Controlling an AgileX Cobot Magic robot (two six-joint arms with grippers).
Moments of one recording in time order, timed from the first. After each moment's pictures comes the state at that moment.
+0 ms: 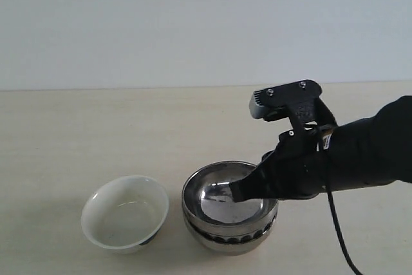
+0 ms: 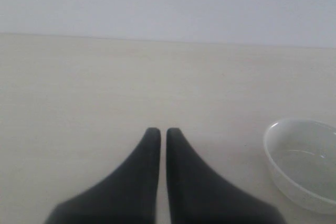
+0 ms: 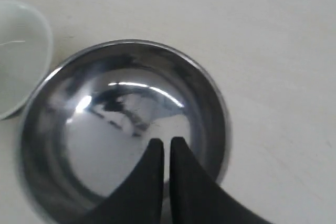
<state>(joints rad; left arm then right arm) 0.01 0.00 0.00 -0.09 0.31 0.04 0.63 1.46 -0.73 0.33 0.18 -0.18</state>
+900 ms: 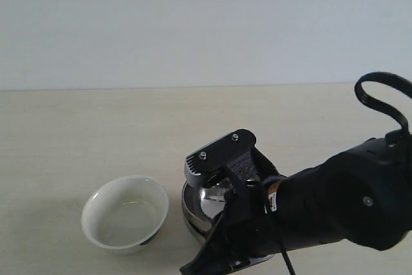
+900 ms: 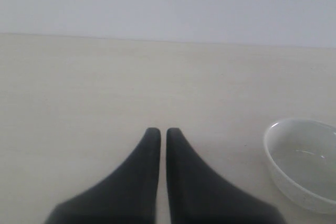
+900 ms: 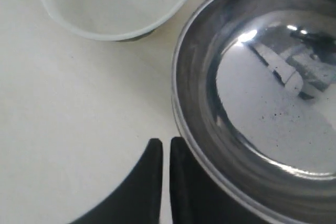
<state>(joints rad) 0.01 0.00 0.00 -0.09 0.31 0.04 0.88 1.53 -0.72 0.33 0.20 -0.19</state>
